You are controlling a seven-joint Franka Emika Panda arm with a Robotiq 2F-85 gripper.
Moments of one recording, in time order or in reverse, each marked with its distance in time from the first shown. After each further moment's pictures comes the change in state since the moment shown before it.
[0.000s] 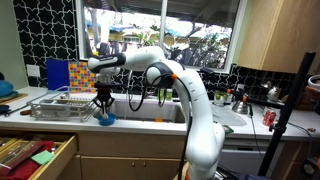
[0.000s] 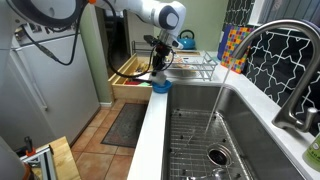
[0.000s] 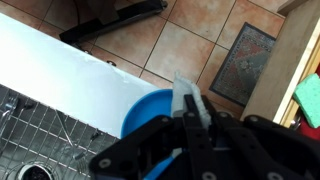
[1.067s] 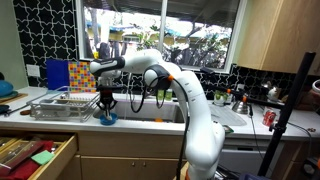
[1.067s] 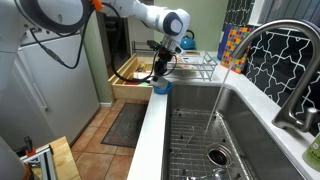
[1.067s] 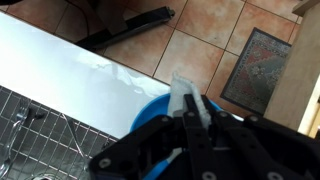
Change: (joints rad) arm -0.005 0.052 -0.026 0.023 0.000 -0.045 0.001
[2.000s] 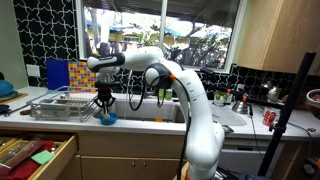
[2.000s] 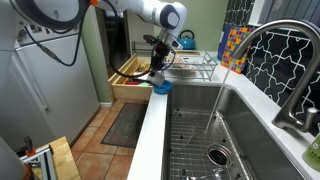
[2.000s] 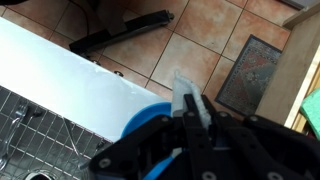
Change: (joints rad) arm 0.018 -0.029 0.008 0.016 0.002 -0.043 -0.013
